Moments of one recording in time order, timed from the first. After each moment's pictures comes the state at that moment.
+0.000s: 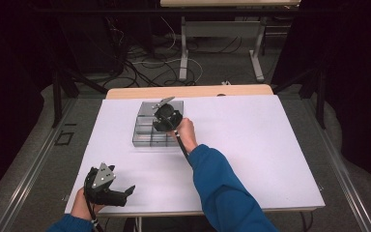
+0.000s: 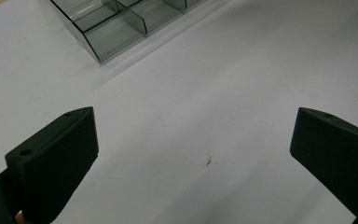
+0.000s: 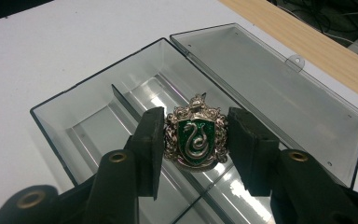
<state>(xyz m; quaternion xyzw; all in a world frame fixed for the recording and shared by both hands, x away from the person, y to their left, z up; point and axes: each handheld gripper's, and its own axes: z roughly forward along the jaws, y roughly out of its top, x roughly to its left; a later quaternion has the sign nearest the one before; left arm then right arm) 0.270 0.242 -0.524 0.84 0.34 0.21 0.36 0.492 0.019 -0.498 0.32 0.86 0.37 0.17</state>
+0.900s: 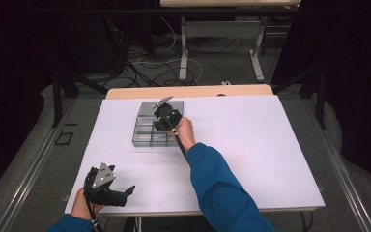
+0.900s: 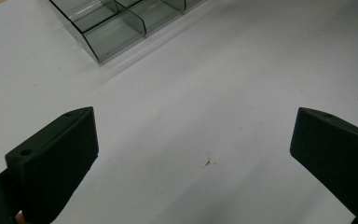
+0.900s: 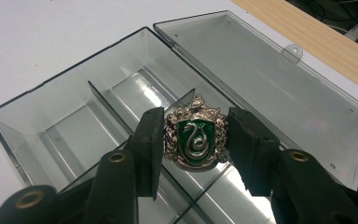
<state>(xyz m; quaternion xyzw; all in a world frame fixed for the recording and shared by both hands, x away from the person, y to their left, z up) 0.270 0.243 -0.524 0.84 0.34 0.22 0.36 0.507 0.022 -0.509 0.32 0.86 0.35 0.18</state>
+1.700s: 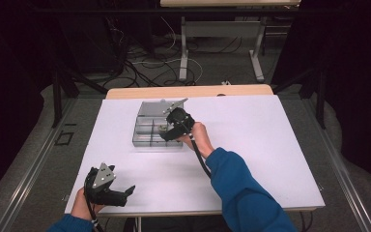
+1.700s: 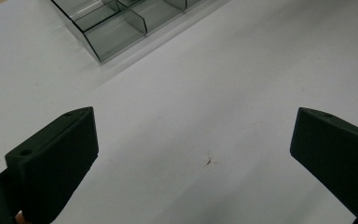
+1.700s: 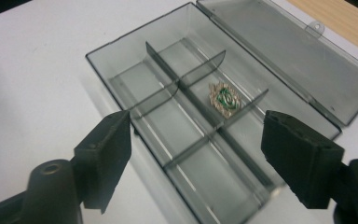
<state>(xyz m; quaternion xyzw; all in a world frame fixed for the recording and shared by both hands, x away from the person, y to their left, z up) 0.270 0.242 -0.524 0.84 0.35 0.22 0.36 0.462 -0.023 -0.482 0.30 0.88 0.36 0.11</state>
